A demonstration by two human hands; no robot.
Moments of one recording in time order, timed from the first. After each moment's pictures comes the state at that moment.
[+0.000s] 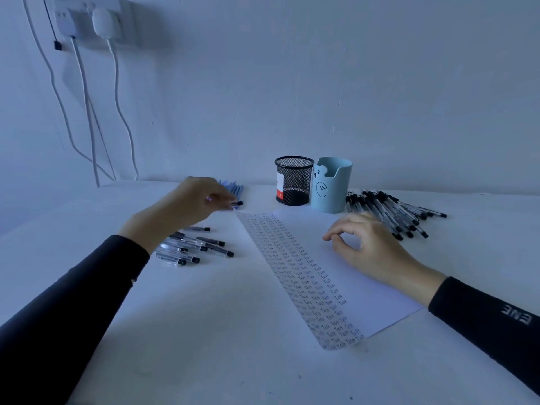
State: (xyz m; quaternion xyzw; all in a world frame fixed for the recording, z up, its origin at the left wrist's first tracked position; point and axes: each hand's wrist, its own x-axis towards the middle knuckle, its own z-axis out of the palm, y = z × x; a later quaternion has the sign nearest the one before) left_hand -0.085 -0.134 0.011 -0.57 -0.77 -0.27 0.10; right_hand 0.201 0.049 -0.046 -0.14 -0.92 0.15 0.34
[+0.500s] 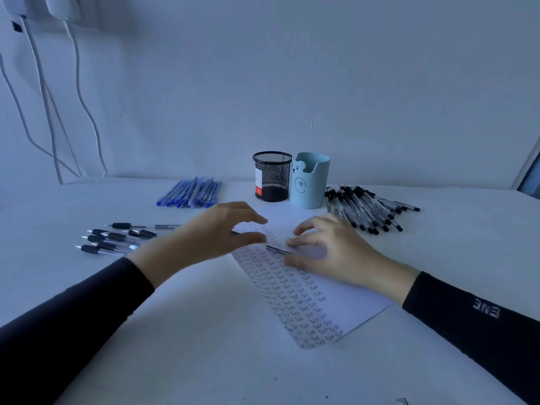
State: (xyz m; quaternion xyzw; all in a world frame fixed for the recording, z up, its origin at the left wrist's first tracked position) left_hand -0.013 -0.112 -0.016 -0.69 -0.68 -0.25 0.02; right_hand 0.200 0.030 -0.038 -0.16 -0.96 0.15 0.19
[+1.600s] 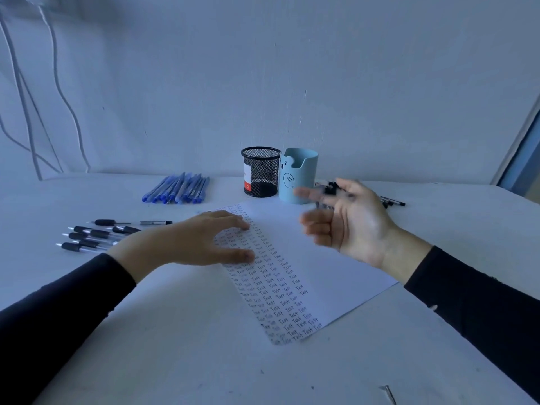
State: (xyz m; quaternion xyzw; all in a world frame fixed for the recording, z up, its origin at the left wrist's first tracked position) left_hand -0.024 -0.117 -0.023 -0.64 -0.75 -0.10 -0.12; right_hand 0.217 0.023 0.013 -0.17 -0.51 0.82 0.18
